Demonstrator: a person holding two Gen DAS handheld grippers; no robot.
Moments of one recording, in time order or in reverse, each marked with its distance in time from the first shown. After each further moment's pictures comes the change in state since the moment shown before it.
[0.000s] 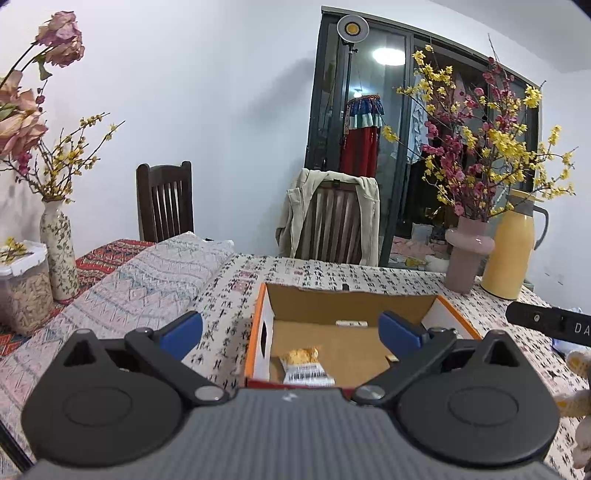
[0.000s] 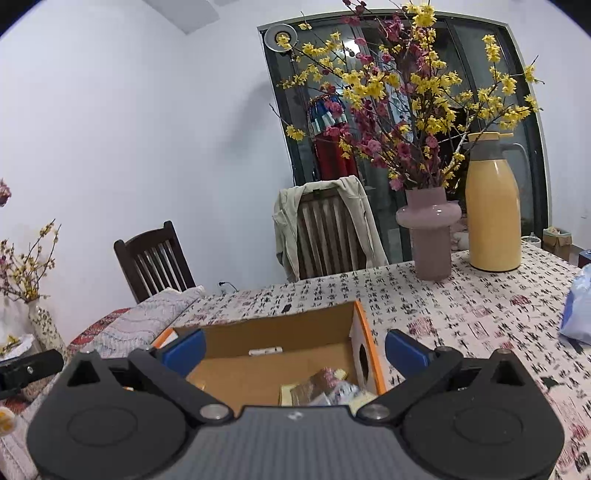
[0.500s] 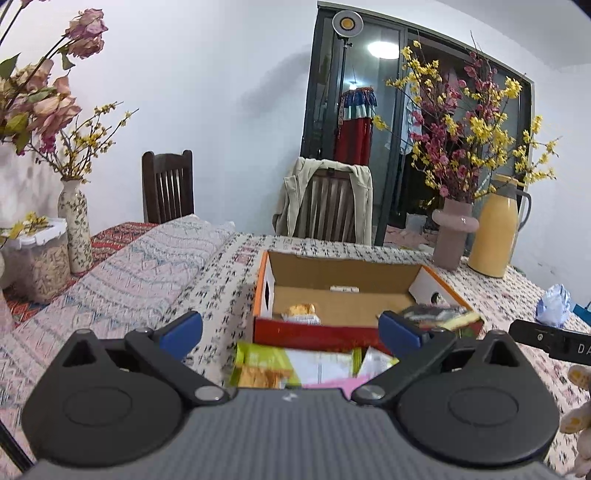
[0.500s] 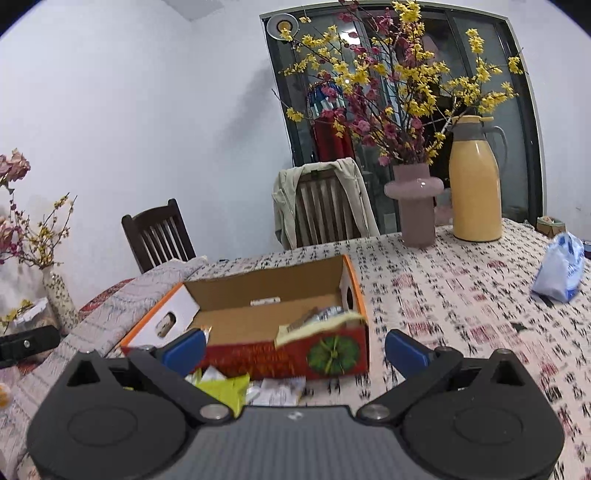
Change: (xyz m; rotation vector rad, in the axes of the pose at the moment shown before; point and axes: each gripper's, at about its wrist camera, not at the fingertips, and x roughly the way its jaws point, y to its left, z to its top) left arm -0.059 0.007 -0.039 0.004 0.032 -0.016; right arm -0.067 0.001 -0.051 -0.008 0.054 -0.011
